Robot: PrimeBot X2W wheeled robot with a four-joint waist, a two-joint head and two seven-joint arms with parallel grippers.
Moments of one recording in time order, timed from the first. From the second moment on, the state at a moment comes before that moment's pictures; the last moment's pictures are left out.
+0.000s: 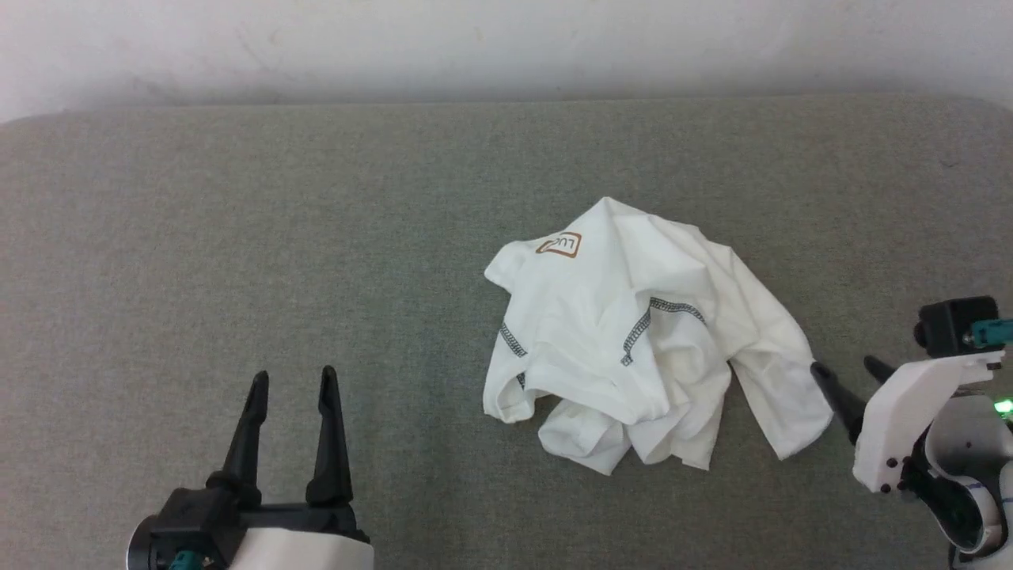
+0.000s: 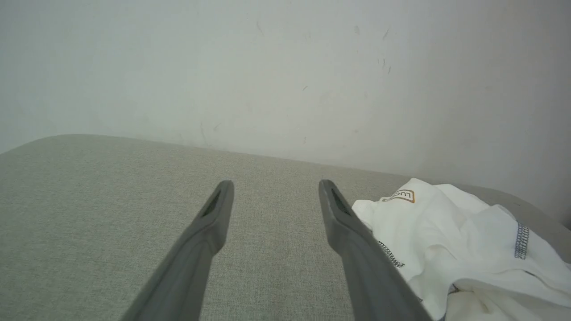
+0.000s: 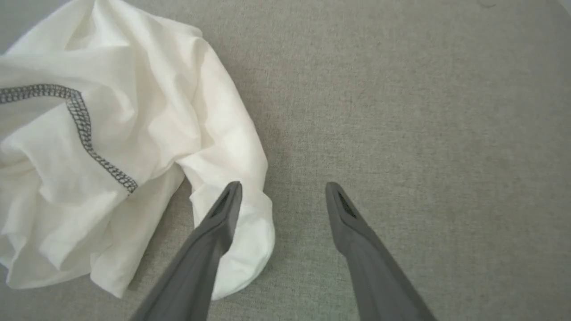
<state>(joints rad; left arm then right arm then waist) 0.14 0.07 -0.07 -0.15 -0.22 0.05 -0.26 -0.15 -0.24 -0.06 0.07 0.36 0.13 0.58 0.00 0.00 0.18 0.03</state>
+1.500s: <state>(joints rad) 0.12 0.05 -0.04 -0.09 -0.22 0.03 -0.26 -0.14 -0.40 -0.28 0.29 0.08 0.13 0.35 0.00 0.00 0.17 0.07</state>
